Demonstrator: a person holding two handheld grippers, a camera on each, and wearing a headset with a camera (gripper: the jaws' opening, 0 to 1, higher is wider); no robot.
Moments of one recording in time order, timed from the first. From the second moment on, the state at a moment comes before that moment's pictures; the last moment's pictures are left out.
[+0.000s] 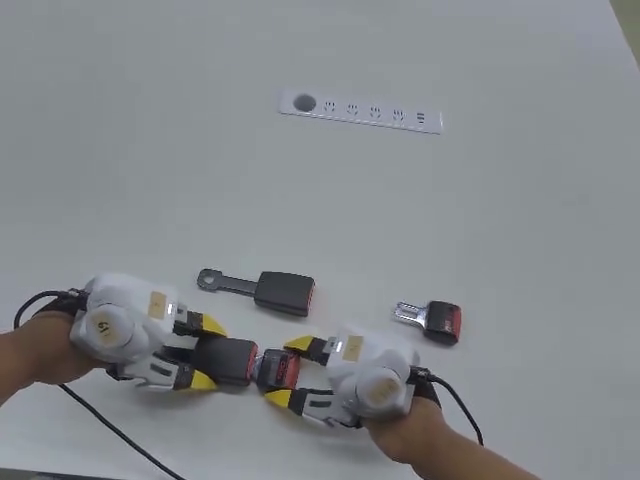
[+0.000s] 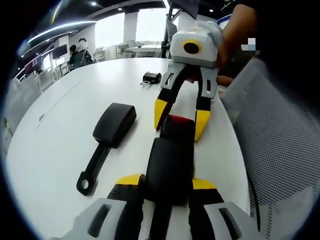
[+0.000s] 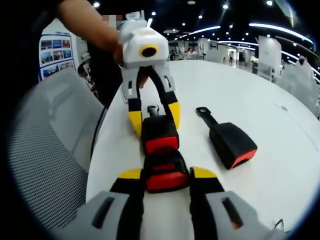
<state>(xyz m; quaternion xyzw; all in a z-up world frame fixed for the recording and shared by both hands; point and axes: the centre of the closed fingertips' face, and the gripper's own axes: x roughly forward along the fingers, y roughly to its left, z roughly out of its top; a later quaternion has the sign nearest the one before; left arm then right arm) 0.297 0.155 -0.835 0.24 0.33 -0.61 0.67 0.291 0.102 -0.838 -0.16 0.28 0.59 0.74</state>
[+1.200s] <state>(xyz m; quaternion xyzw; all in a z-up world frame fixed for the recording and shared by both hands) 0.346 0.143 -0.775 0.25 0.30 -0.52 0.76 0.335 -0.042 -0.788 -0.12 0.30 0.47 0.82</state>
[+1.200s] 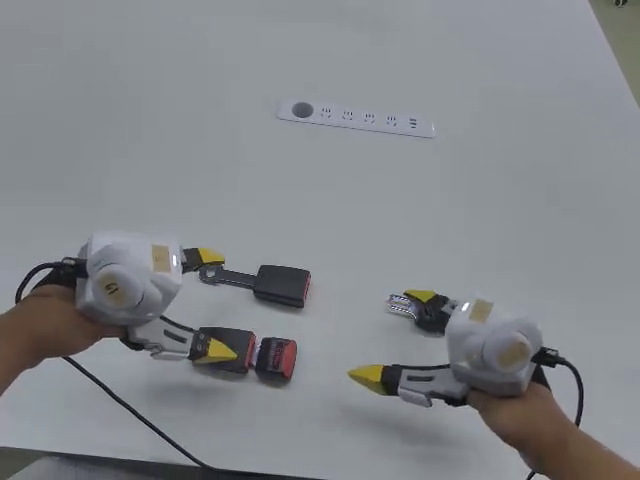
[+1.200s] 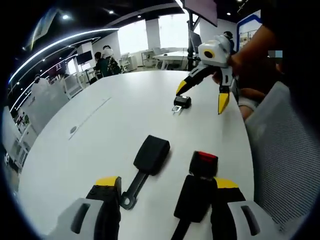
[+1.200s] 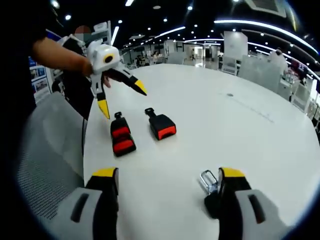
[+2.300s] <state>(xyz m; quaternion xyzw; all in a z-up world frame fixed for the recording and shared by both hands) 0.395 0.092 -0.836 0.29 0.34 -0.60 0.67 0.370 -0.119 -0.840 -0.16 0.36 0.50 0.77</state>
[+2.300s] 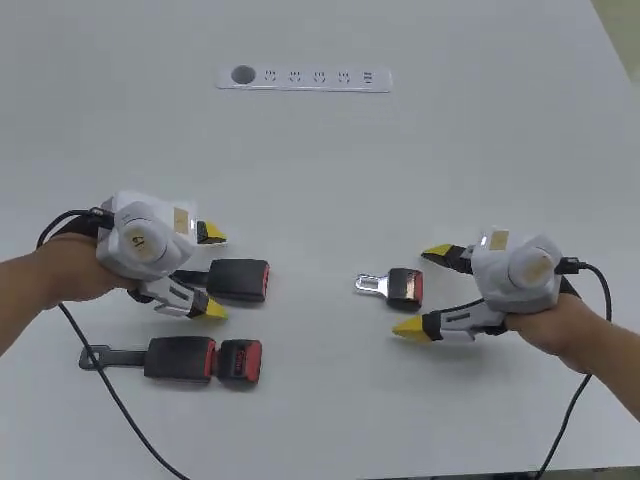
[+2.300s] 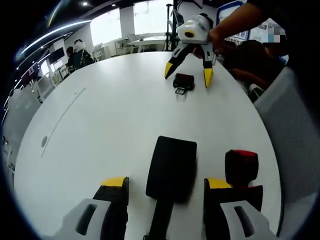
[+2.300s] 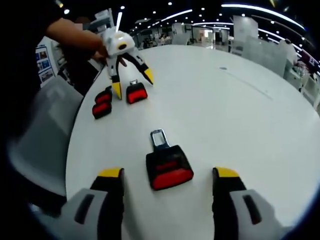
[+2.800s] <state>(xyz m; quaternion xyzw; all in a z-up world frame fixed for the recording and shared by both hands) 0.392 0.089 -0.837 0.30 0.33 -0.62 0.65 0.374 -0.107 -0.837 -0.20 0.33 0.54 0.75</state>
